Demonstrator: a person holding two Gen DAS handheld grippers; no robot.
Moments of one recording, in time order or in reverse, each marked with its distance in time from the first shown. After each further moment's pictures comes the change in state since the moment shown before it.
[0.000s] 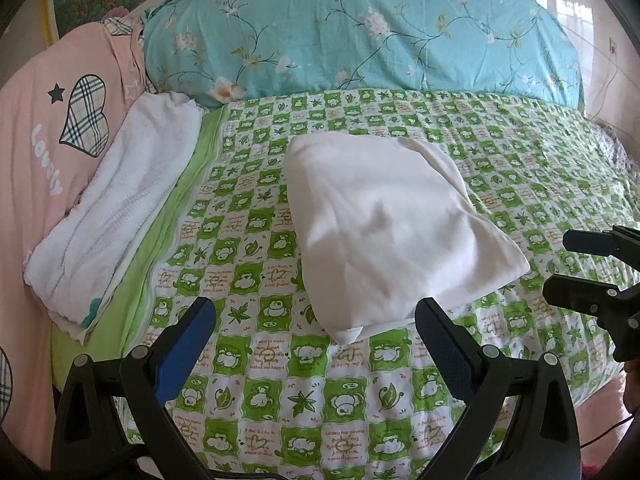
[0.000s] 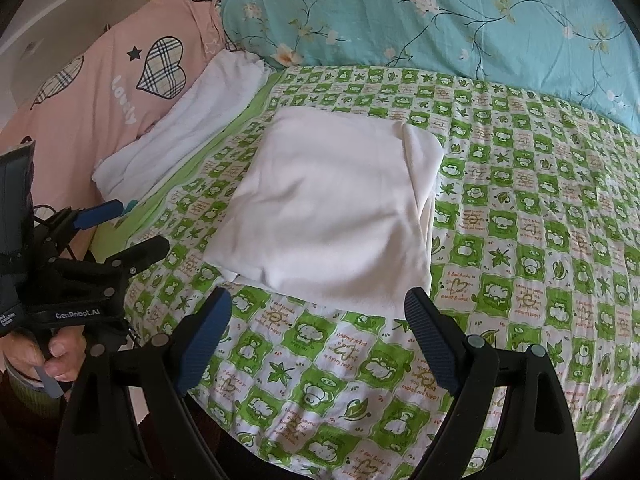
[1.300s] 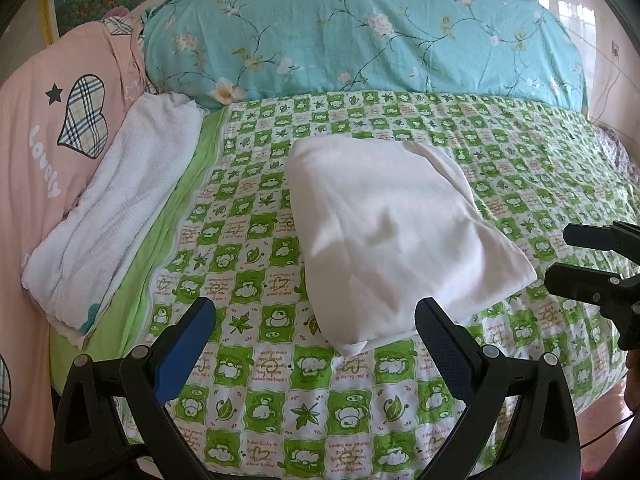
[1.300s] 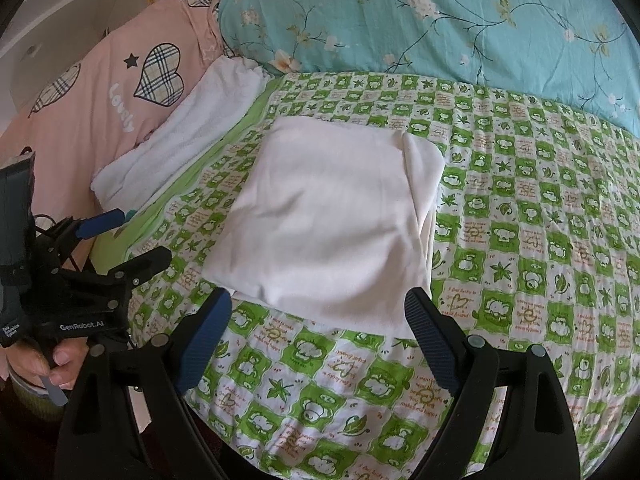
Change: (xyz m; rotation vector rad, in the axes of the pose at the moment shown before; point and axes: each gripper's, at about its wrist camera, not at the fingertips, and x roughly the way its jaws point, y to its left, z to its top) left arm 0.010 0.005 0.009 -0.003 0.000 0.004; right arm 0.008 -0.006 0.014 0.008 -0.014 0.003
